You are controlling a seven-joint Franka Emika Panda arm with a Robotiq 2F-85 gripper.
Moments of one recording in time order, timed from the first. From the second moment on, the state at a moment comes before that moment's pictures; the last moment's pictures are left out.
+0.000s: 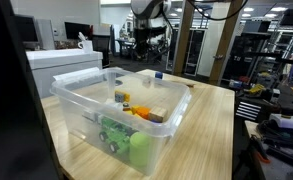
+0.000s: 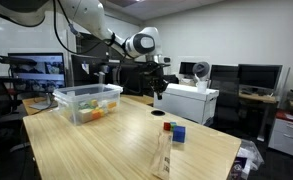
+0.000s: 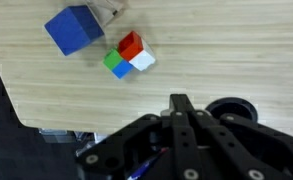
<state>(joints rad) -0.20 0.66 -0.13 -1.31 -0.11 2.10 -0.07</state>
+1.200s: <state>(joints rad) -0.21 0.83 -0.20 -1.29 -0.17 2.10 -0.07</state>
